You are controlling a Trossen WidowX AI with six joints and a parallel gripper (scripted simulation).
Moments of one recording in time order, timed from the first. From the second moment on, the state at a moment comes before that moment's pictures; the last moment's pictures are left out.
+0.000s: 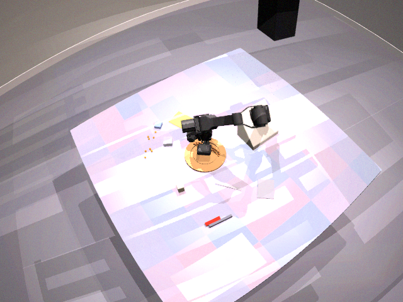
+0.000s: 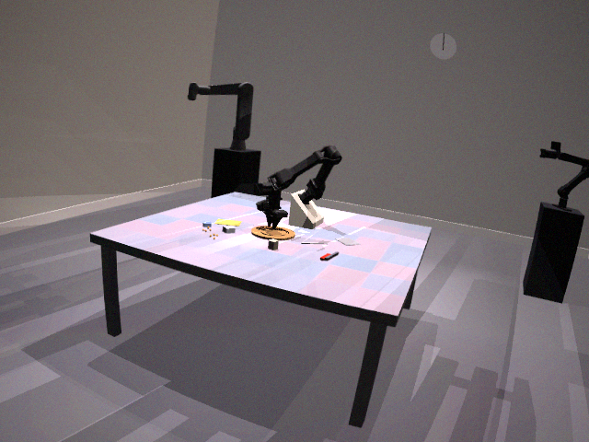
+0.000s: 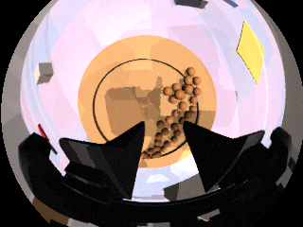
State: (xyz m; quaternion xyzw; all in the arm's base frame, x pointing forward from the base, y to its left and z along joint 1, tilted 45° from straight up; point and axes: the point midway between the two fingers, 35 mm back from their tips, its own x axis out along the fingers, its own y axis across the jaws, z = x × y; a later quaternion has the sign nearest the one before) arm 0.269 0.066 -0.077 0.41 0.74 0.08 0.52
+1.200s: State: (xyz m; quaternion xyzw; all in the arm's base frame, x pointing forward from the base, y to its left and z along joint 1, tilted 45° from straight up) arm 0.268 0.065 -0.075 0.42 0.75 0.07 0.52
